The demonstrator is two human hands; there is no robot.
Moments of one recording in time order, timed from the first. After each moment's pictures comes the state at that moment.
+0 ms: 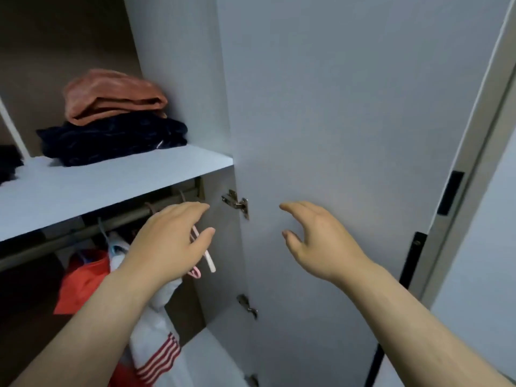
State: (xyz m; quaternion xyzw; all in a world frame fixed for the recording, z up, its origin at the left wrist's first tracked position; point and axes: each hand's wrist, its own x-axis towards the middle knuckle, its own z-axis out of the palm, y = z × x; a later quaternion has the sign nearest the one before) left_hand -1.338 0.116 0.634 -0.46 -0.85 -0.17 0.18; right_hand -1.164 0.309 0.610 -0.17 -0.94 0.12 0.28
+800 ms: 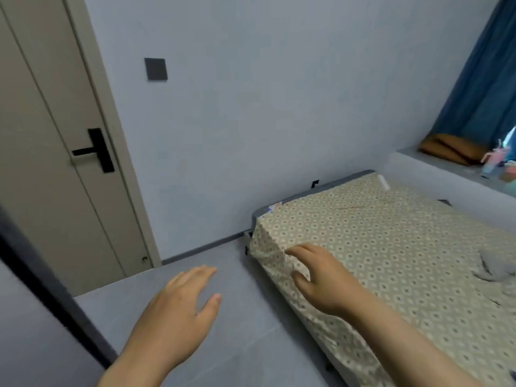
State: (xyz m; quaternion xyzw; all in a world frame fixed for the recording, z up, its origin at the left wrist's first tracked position) left_hand -1.026 0.258 0.502 -0.86 -0.45 -0.15 -0.19; right_hand -0.761 0.180 0.499 -0.75 -0.63 0.07 0.16
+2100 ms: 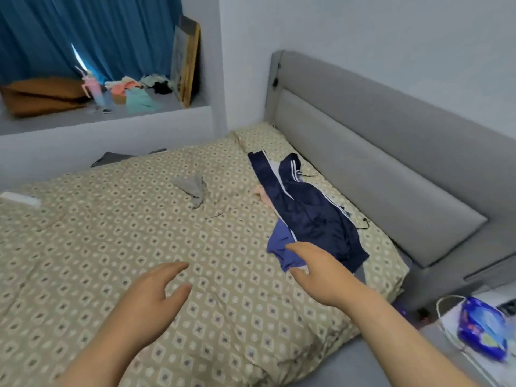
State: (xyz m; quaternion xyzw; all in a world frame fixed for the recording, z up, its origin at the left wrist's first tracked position) left_hand -0.261 0.264 0.425 -0.93 0.18 0.13 -0.29; right_hand -0.351 -0.051 0.406 -0.95 0.10 0.08 0.27
